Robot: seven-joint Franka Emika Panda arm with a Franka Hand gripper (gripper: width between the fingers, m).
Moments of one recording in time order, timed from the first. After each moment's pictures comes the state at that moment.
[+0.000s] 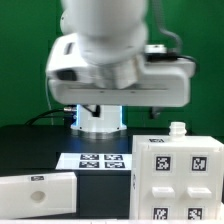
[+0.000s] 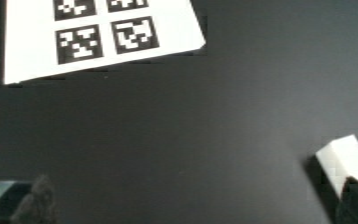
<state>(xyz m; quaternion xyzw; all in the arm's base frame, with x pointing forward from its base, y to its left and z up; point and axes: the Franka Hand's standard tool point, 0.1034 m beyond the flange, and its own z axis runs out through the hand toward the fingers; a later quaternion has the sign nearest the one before) 0.551 -0.003 0.151 -0.91 0.15 0.38 0.08</state>
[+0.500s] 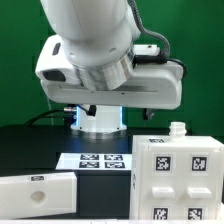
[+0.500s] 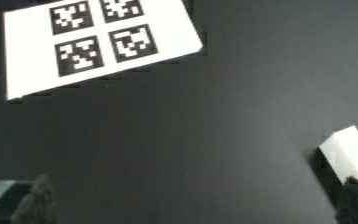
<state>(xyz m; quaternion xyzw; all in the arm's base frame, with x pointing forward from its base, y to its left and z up) 0.553 -0.008 0.149 -0.90 0.16 0.39 0.08</state>
